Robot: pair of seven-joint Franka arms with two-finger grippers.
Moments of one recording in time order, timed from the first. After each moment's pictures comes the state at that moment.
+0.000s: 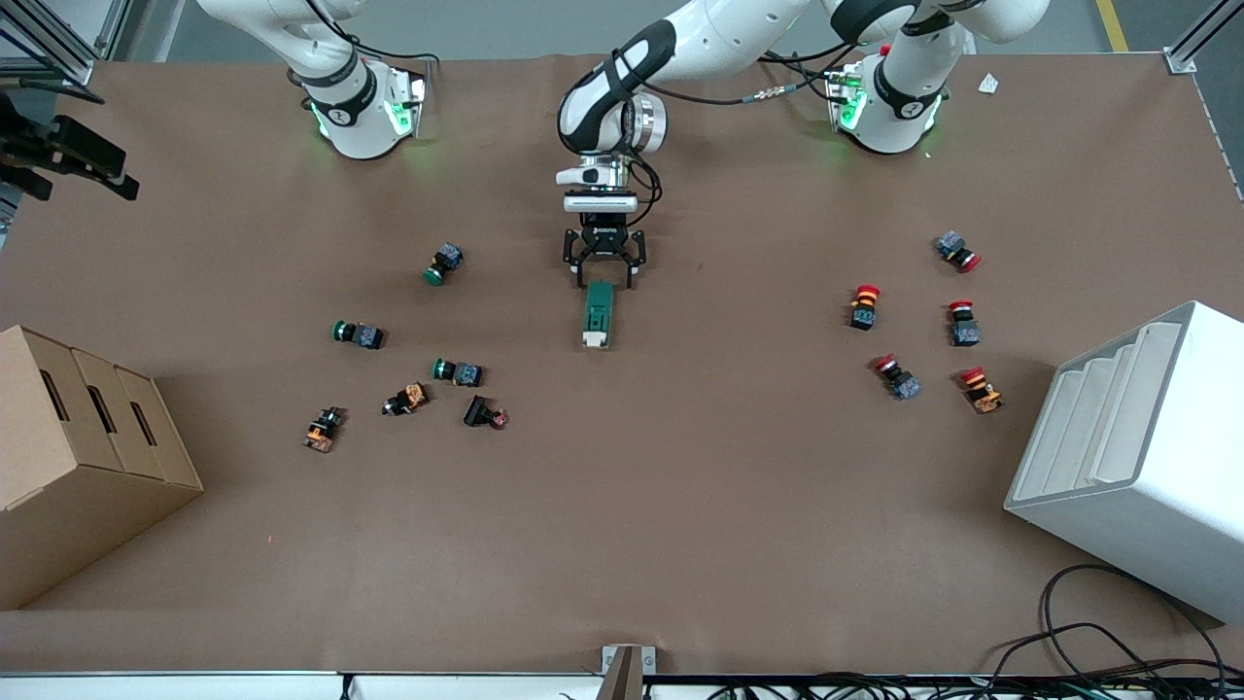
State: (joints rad) left arm -0.90 0.83 -0.42 -1.88 1.78 1.96 -2.50; right arm 0.02 -0.11 -0.06 -1.58 0.03 1.40 -0.01
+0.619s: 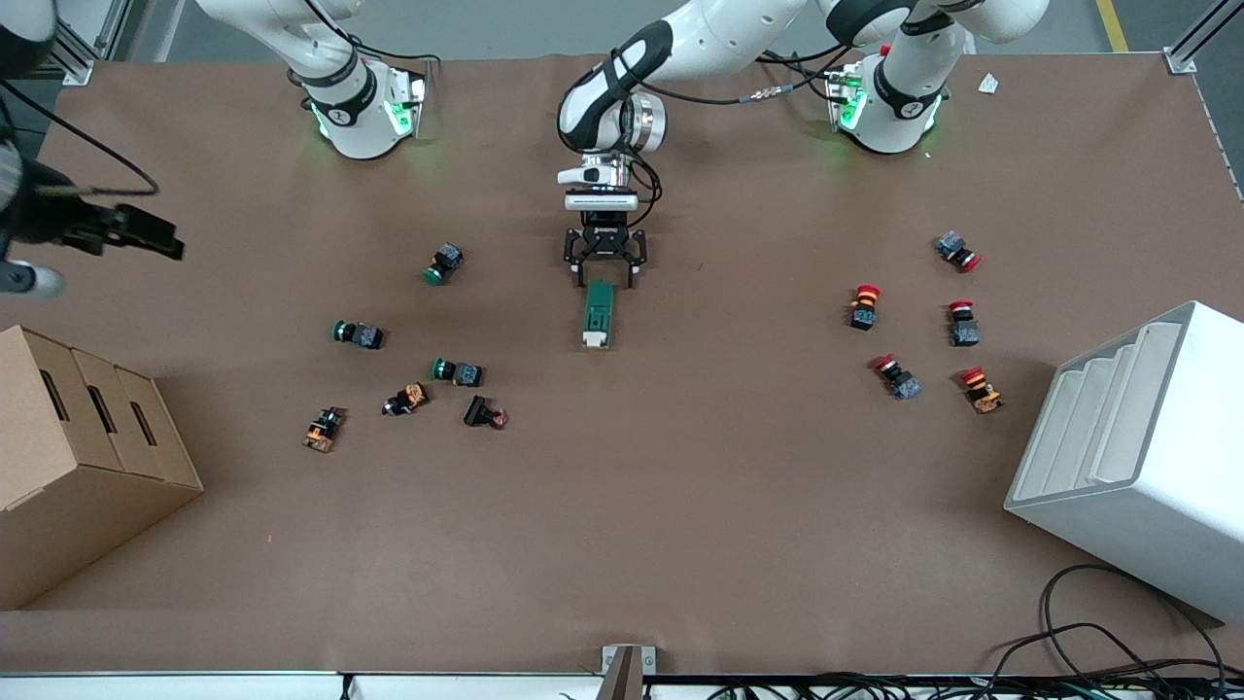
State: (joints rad) left arm -0.91 0.84 -0.42 -1.88 1.80 1.94 -2.52; right arm 0.07 0.03 -0.06 -1.58 0.02 1.44 0.16
